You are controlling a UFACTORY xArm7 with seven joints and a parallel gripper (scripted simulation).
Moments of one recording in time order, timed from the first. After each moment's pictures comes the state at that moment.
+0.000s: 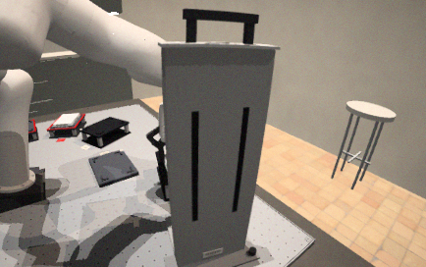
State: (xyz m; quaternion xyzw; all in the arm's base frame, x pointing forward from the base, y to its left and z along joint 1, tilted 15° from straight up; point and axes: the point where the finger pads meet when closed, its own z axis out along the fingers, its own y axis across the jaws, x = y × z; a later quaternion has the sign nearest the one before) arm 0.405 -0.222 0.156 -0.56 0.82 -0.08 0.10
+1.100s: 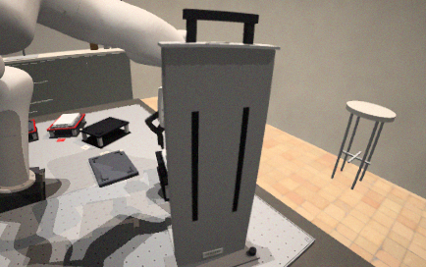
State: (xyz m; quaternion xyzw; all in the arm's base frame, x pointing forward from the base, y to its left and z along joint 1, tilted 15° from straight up) arm 0.394 -0.221 0.197 -0.56 0.82 -0.08 0.10
